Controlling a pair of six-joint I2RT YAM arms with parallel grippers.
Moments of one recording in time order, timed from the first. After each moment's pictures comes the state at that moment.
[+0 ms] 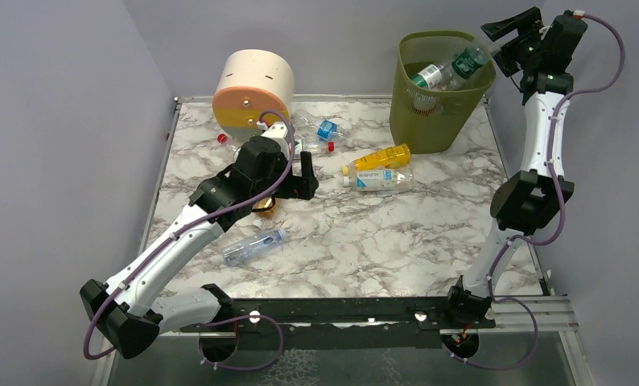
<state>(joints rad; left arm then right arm) -0.68 1.12 1.18 -0.66 -0.08 -0.44 -0.29 2.03 2.24 -0.35 -0.40 0.89</state>
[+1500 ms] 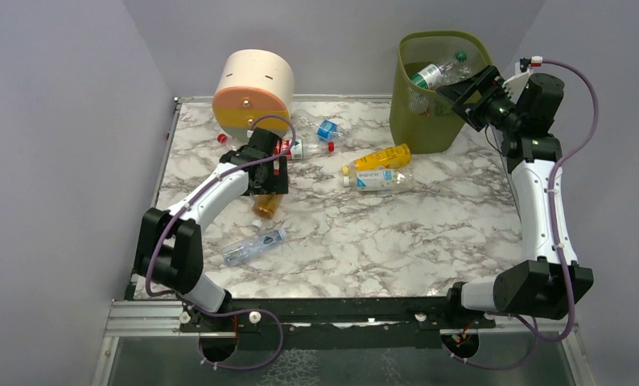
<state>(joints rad) -0.39 1.53 1.15 -0.72 -0.19 -0.38 -0.16 1.34 1.42 -0.32 -0.57 0.74</state>
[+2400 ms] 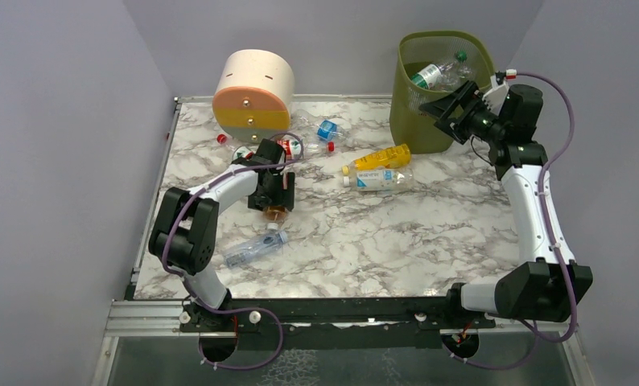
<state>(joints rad) -0.36 1.69 1.08 -0.63 0.04 -0.33 -0.10 1.31 1.32 -0.31 -0.62 0.73</state>
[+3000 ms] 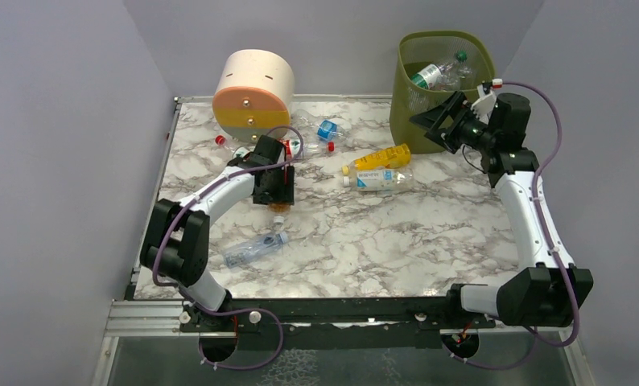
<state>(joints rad) -0.38 1.62 1.07 -0.61 0.06 -0.36 -0.05 1.28 1.24 -0.31 -0.62 0.73</state>
